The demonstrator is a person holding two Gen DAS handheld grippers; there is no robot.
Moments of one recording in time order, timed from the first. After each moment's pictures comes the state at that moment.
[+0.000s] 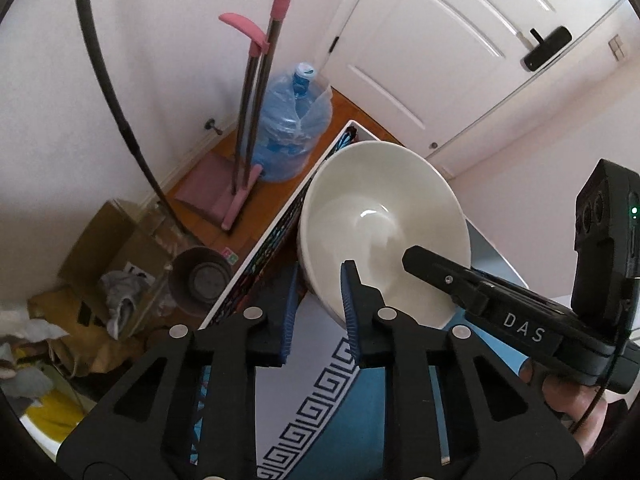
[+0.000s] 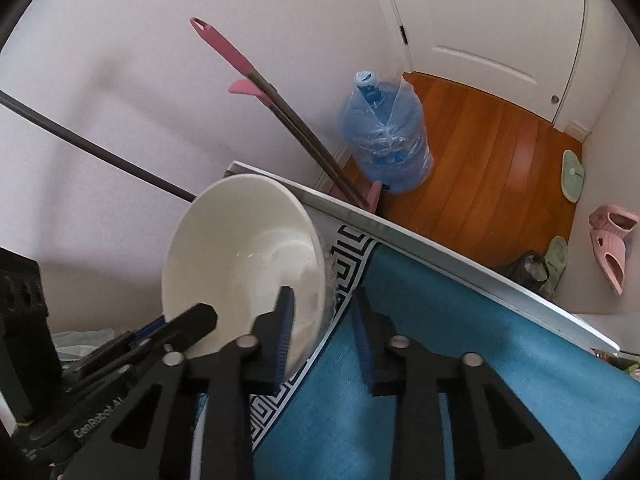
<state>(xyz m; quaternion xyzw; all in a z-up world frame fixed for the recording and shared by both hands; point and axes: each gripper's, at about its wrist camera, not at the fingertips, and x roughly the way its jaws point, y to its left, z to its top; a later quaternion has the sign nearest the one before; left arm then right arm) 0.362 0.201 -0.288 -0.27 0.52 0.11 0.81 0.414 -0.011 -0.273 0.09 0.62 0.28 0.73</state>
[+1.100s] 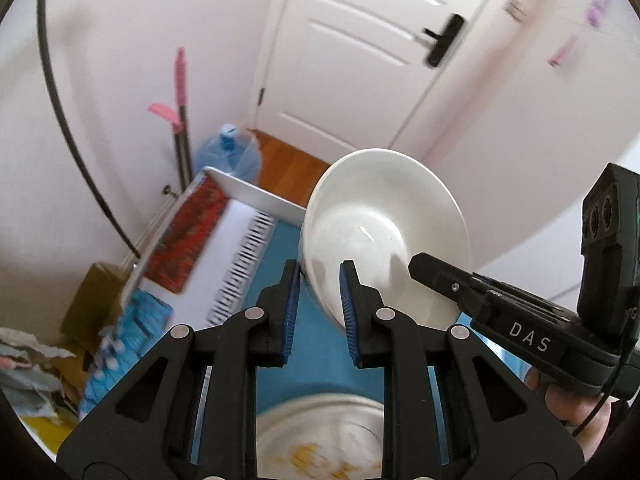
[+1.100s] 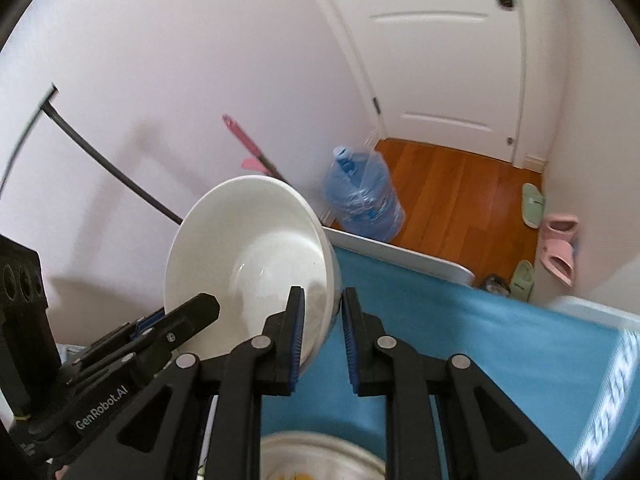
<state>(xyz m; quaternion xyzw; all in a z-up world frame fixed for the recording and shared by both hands) 0.301 0.071 -0.154 -0.19 0.44 0.02 0.88 0.312 -0.138 -0.141 0.13 0.51 0.22 0.82</state>
